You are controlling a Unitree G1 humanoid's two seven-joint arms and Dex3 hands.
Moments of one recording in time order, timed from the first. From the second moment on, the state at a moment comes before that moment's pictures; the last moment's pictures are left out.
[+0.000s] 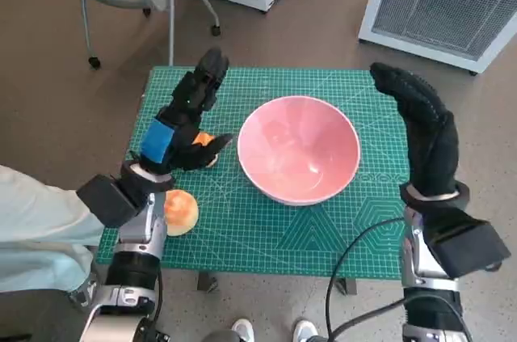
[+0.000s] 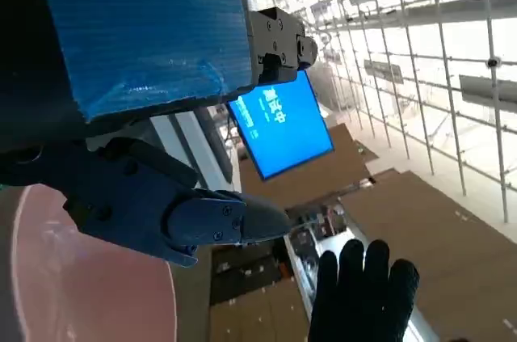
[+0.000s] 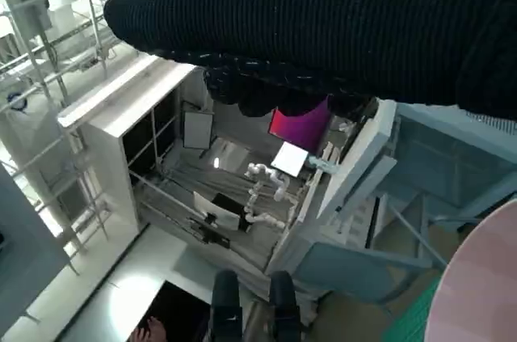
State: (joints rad) left arm -0.59 0.18 0.12 0.61 -0.24 -0.66 -0.54; right arm -0.49 -0.18 -0.11 0.32 0.10 -0.67 0.20
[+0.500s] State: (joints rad) left arm -0.59 0.37 0.11 0.52 -0.07 -0.60 -0.51; right arm -0.49 -0.18 -0.11 0.32 0.10 -0.67 0.20
